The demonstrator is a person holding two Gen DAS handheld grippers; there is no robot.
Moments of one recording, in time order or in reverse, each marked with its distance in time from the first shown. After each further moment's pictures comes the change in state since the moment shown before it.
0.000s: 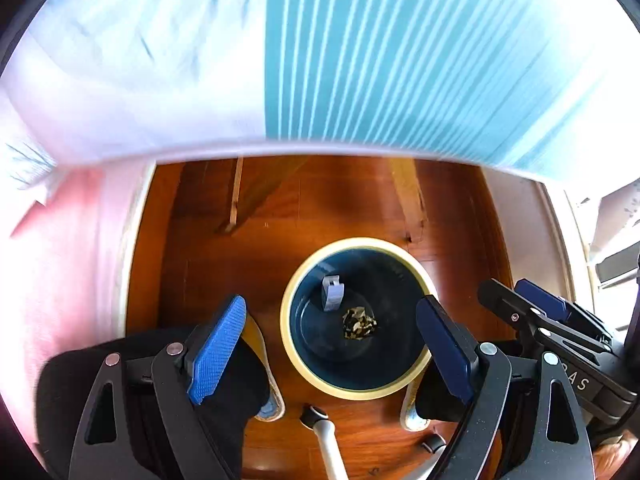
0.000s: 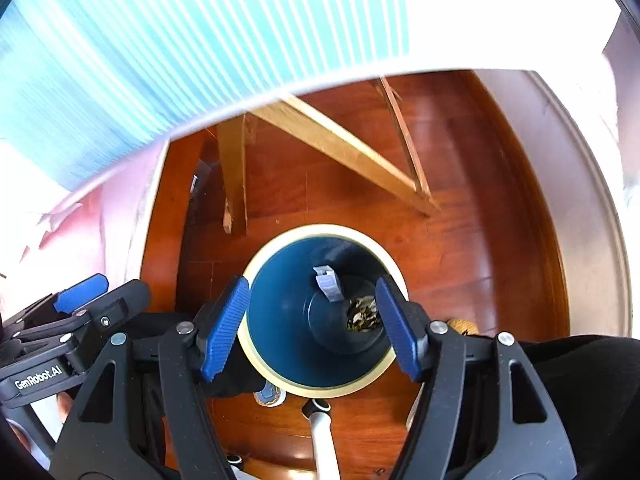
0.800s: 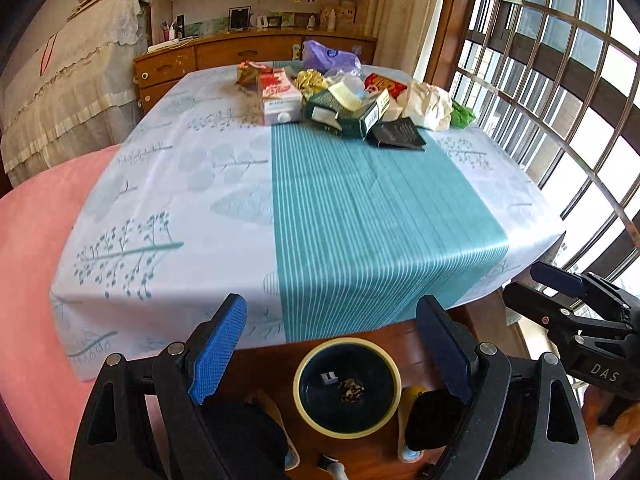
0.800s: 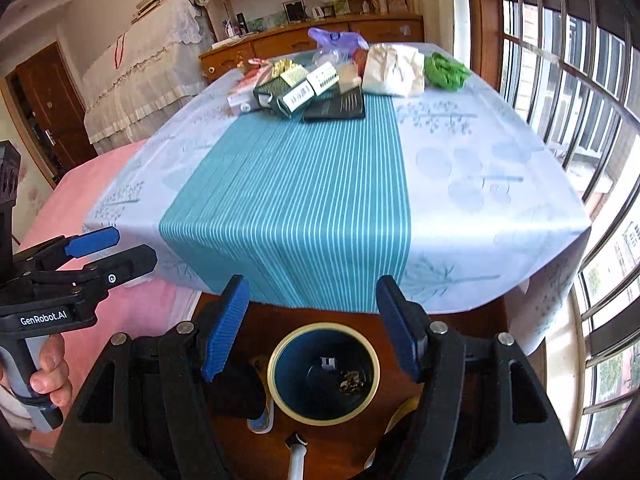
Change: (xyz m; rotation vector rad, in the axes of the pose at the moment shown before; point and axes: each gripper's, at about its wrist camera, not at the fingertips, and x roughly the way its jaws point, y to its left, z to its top) left arm -0.223 -0.025 0.104 0.123 -0.266 -0.051; right arm -0.216 0.066 0.106 -0.230 -0.263 0.030
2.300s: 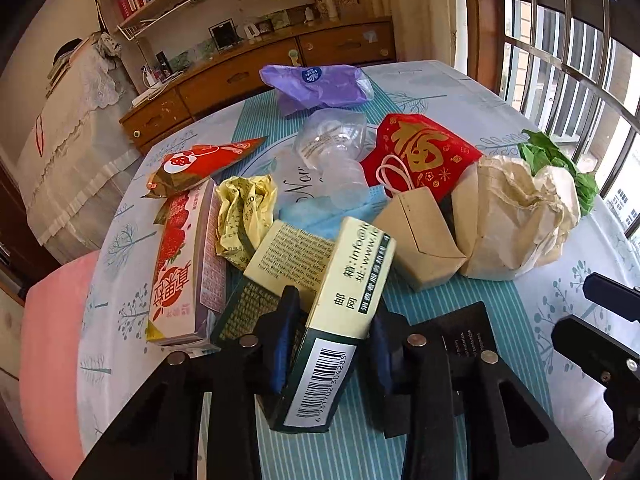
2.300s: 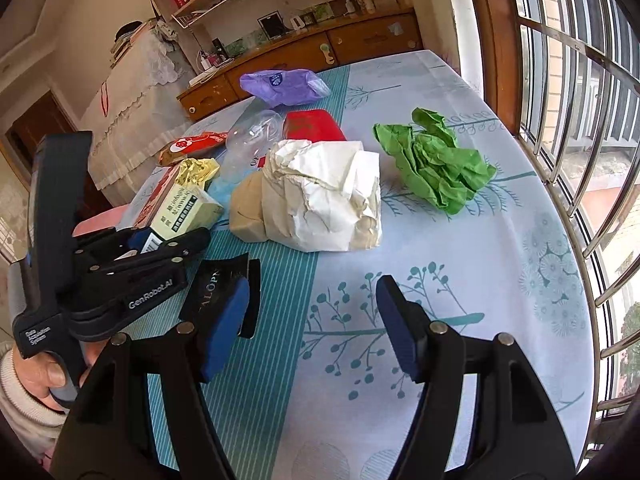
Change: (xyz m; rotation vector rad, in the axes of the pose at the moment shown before) left arm 0.226 -0.071 0.256 0.157 0.055 0.250; right arm 0.141 -0.137 0.184 0.134 0.005 0.114
